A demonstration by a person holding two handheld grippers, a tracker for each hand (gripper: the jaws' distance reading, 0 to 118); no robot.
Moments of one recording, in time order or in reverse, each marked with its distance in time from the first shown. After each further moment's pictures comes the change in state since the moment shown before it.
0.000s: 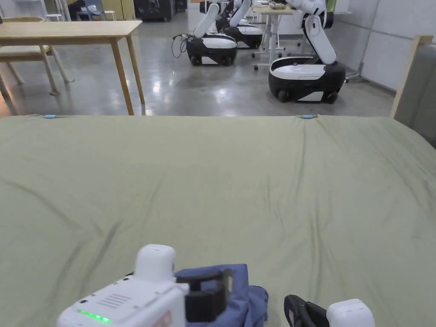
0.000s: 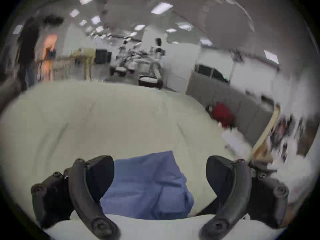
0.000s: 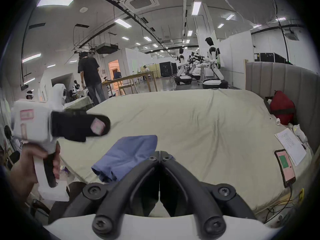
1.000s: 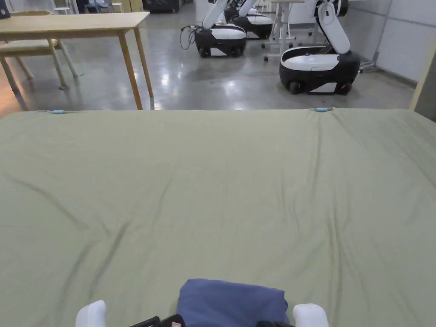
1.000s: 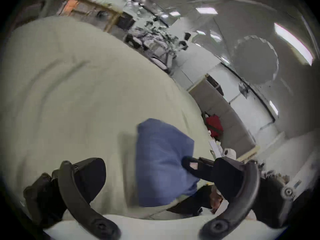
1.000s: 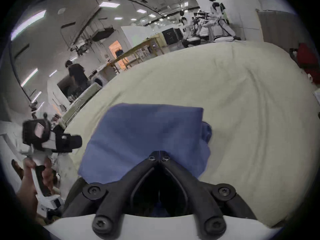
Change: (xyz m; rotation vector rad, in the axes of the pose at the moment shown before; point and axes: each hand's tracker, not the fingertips) left arm -0.118 -0.057 0.016 -0.138 -0.106 0.397; right arm 0.014 -0.045 -0.119 -0.304 0.155 -0.190
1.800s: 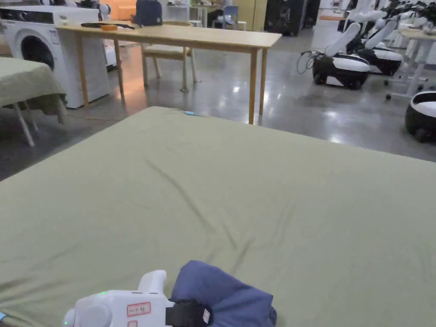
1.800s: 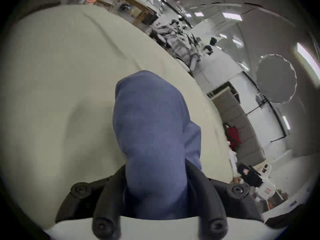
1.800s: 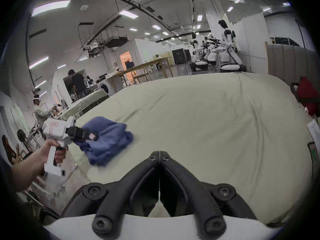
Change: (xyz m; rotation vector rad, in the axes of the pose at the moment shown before) left arm -0.152 0.098 0.092 -0.016 0.181 0.069; right arm -0.080 0.010 0.026 0.175 0.006 0.173
